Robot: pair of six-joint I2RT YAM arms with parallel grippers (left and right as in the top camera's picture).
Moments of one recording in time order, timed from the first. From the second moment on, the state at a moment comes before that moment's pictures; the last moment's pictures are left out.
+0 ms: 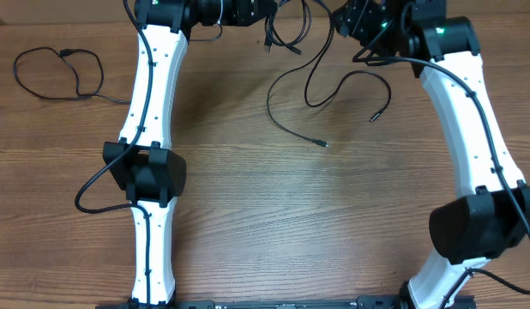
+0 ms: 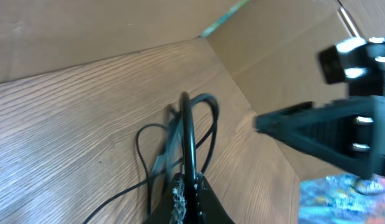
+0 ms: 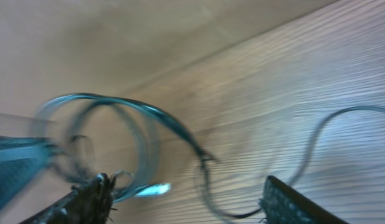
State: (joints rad) left arm -0.16 2.46 2.69 -0.89 0.98 -0.24; right arm 0.14 1.91 1.99 -0.82 -0.30 0.58
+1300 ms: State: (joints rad) left arm -0.04 2.46 2.69 -0.31 1.23 -0.68; right arm 0.29 2.11 1.99 -0.98 -0.17 0.84
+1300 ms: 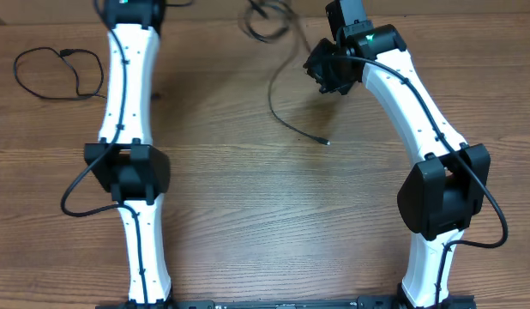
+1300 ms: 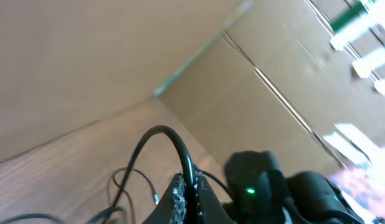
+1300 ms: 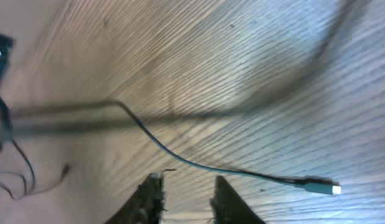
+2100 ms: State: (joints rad) left arm -0.01 2.46 2.69 -0.26 1.21 -0.84; right arm 0.27 2.06 1.99 -0.66 -0.46 -0.03
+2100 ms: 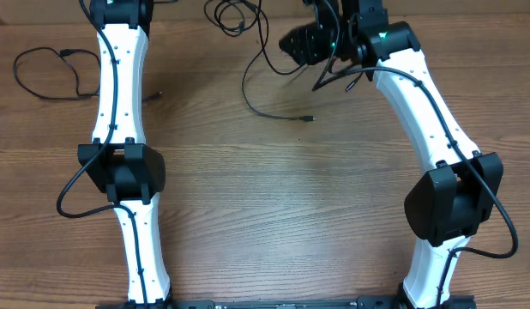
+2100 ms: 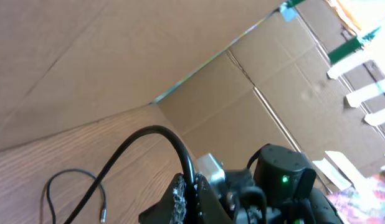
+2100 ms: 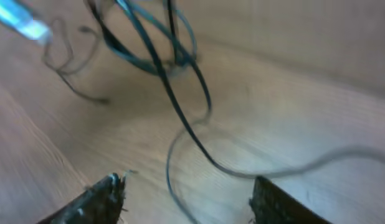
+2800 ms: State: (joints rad) left arm -0.09 2.46 2.68 0.24 1.36 -1.11; right arm 0.31 2.07 1.99 -0.19 -0.30 0.62
